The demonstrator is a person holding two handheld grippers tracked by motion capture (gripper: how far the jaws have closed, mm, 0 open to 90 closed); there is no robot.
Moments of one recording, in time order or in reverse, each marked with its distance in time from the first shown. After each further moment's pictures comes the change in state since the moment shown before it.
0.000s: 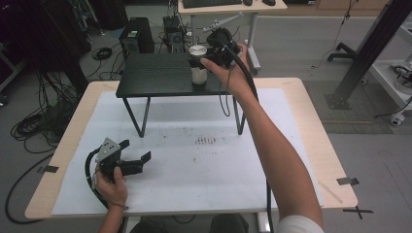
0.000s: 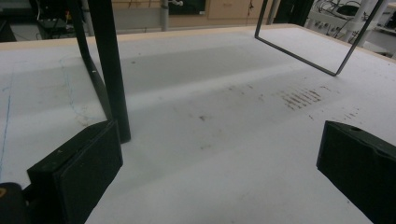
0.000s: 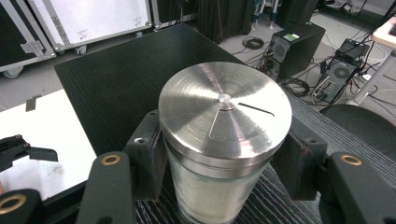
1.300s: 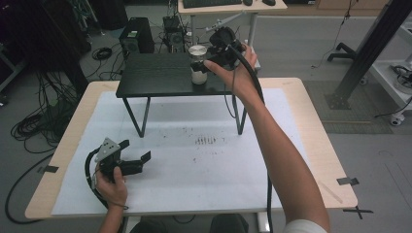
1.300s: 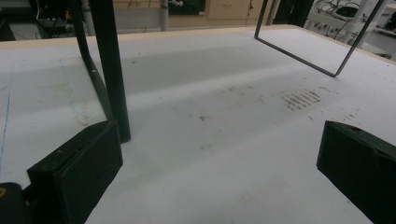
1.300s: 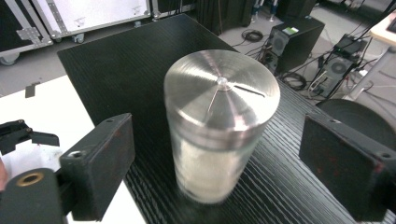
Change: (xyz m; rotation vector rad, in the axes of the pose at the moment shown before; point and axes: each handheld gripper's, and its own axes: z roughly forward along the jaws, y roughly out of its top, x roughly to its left) left arm 0.001 0.000 0.000 0.001 0.000 -0.002; right arm 0.002 0.000 -0.016 0.034 -0.008 -0.029
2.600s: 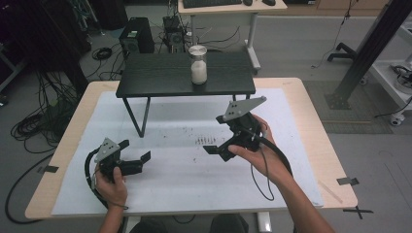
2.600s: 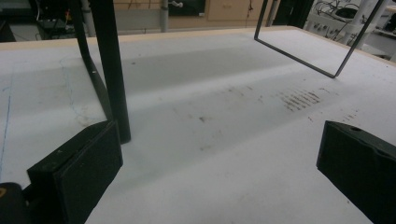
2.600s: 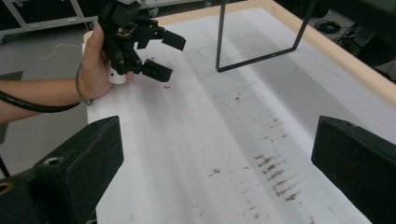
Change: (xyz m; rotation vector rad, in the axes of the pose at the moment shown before) left arm 0.000 0.000 0.000 -0.008 -0.003 -0.007; right arm 0.109 -0.143 -0.049 0.014 0.244 -0.093
